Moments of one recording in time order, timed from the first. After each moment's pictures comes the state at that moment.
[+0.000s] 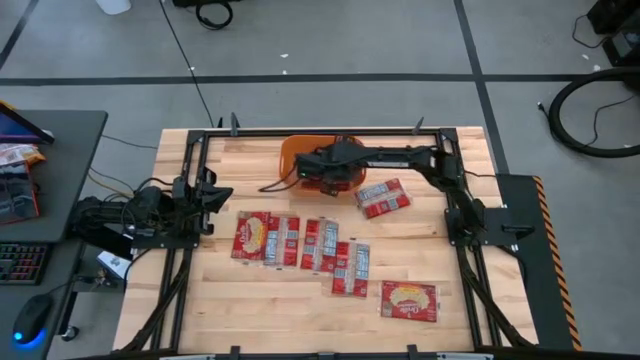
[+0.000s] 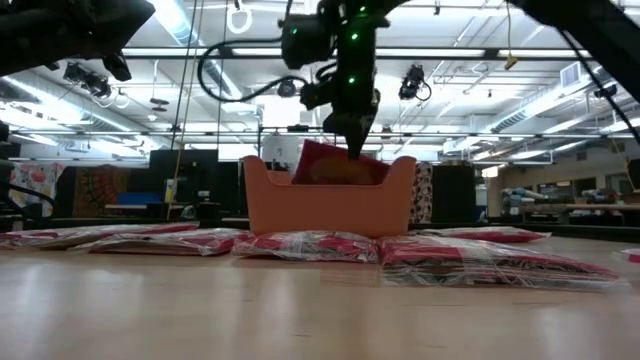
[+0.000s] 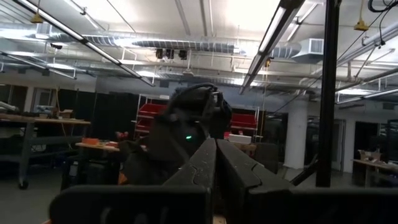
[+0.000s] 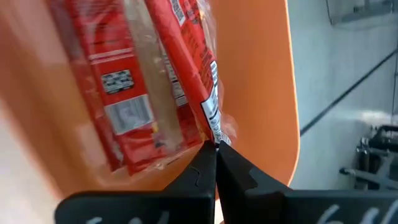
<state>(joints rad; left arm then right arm) -0.07 0.03 0.01 0.50 -0.24 -0.04 -0.17 2.15 1.98 -1.28 0.62 0.13</state>
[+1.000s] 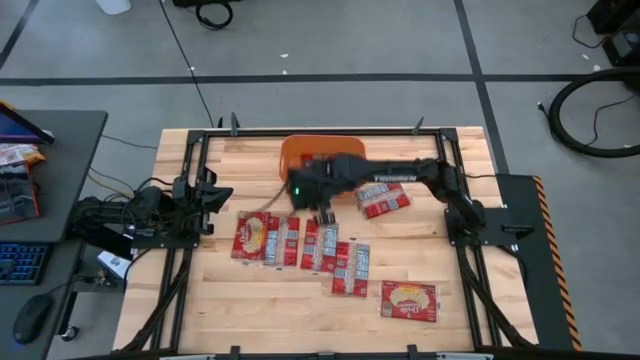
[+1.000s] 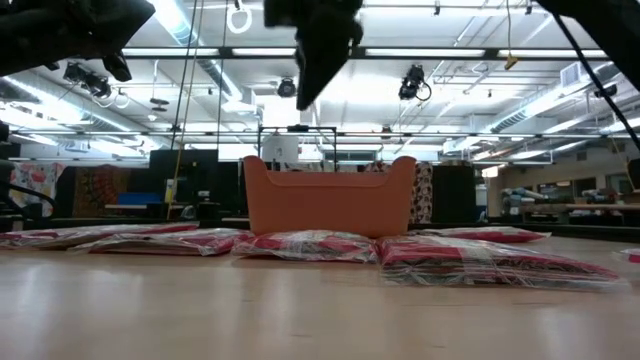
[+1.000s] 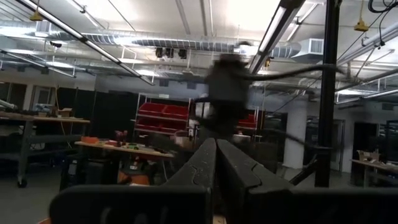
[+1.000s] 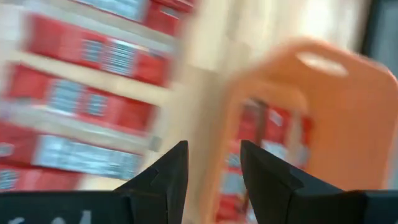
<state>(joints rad) -0.07 0.03 0.01 0.50 -0.24 -0.05 -0.01 2.16 2.21 -1.24 0.21 -0.27</state>
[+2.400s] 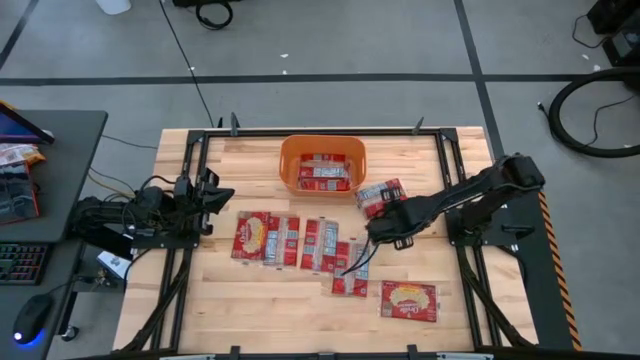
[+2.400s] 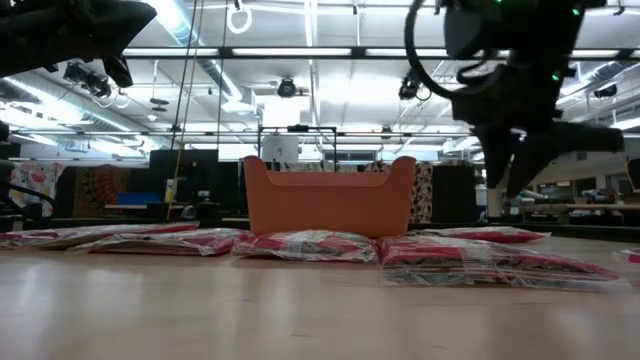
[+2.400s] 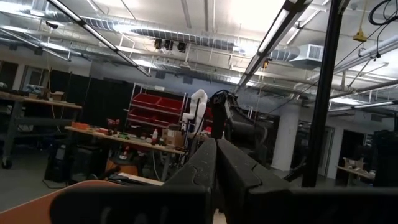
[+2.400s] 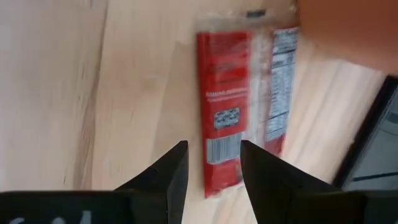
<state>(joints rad) -0.06 0.03 0.01 0.48 -0.23 -0.14 0.22 1.54 0.94 -0.98 0.47 0.00</state>
